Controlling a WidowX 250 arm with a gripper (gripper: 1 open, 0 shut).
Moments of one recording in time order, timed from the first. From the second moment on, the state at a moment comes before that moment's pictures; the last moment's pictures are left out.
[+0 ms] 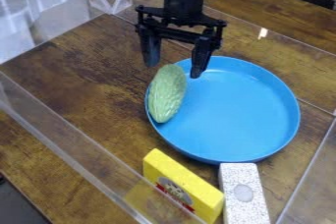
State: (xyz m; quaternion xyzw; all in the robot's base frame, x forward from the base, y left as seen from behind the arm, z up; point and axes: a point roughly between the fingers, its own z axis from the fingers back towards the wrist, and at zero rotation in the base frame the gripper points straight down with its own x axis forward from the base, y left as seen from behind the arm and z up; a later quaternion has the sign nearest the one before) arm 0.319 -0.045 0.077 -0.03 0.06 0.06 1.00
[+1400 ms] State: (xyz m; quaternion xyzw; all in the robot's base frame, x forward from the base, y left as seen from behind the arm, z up) arm 0.306 -0.028 0.048 -0.01 0.07 0.11 0.99
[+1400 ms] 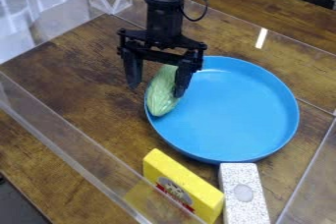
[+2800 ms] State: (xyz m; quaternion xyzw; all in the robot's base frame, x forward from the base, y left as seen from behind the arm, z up) arm 0.309 -0.024 0.025 -0.01 0.06 0.06 1.00
